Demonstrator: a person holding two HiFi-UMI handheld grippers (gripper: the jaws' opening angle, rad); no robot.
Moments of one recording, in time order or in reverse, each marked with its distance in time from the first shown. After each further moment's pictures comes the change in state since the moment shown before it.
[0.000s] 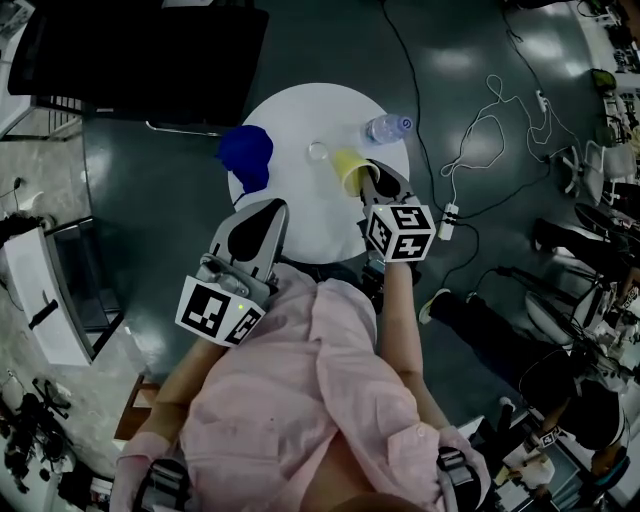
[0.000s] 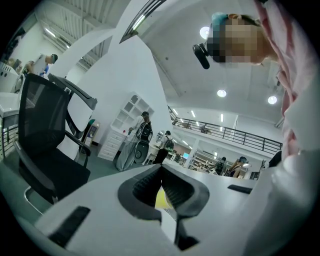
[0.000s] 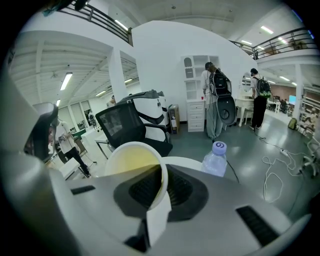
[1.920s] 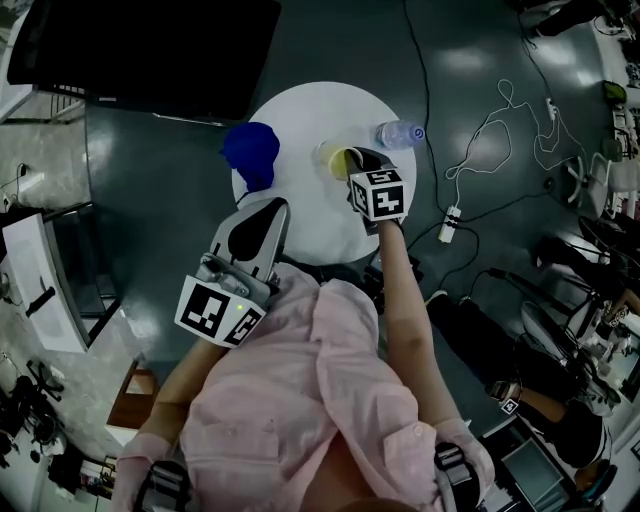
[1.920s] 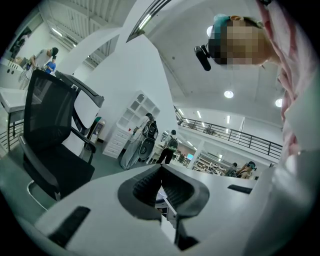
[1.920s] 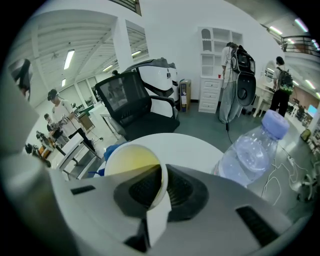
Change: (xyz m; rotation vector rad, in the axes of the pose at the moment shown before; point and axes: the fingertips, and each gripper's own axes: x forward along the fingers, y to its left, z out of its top) left arm 0.007 0.020 -0.001 -0.051 0.007 0.056; right arm 0.099 -0.007 -0.055 -0.131 0.288 0.082
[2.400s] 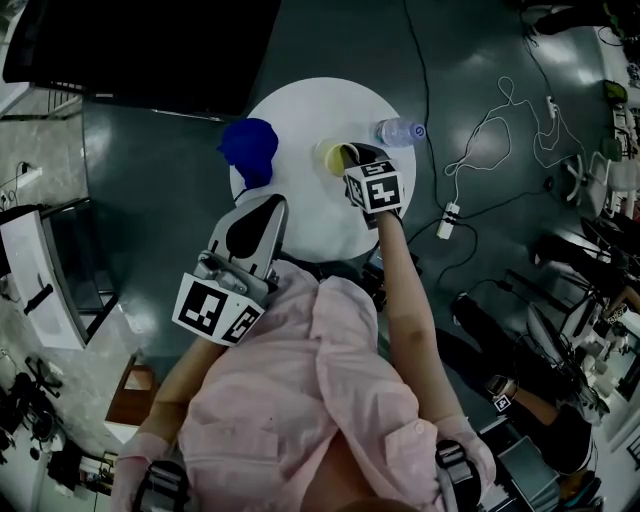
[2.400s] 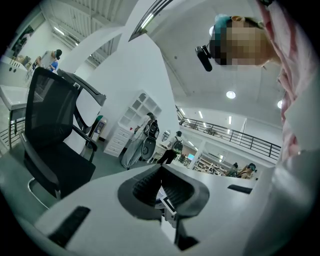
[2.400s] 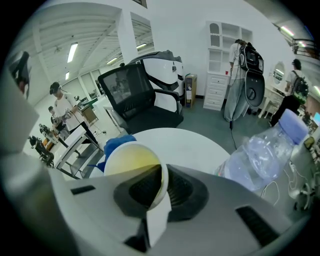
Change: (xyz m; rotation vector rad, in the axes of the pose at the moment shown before) left arm 0.002 0.004 -0.003 -0.019 0.005 0.011; right arm 0.014 0.002 -0.008 -0.059 0.067 0.027
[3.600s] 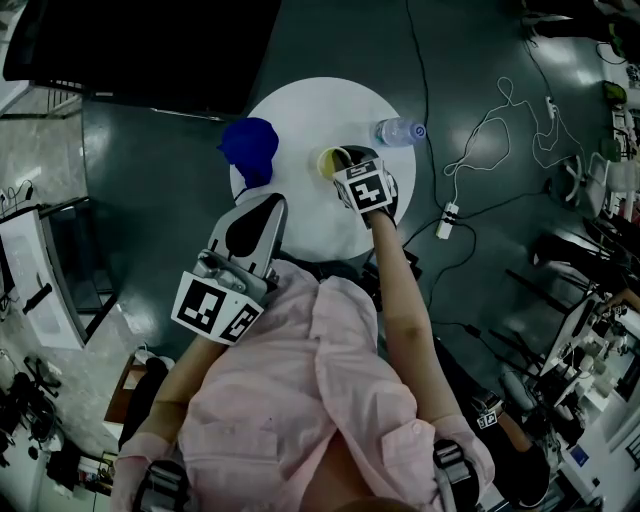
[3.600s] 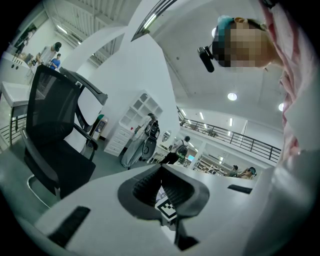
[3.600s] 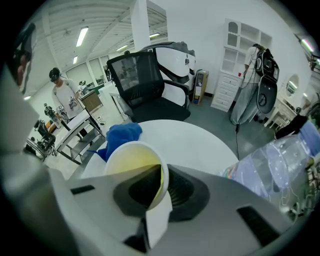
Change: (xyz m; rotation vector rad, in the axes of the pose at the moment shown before) left arm -0.004 0.004 -0.003 -0.024 -0.006 0.002; right arm 0.016 0.022 -0.012 -0.129 0.083 0.013
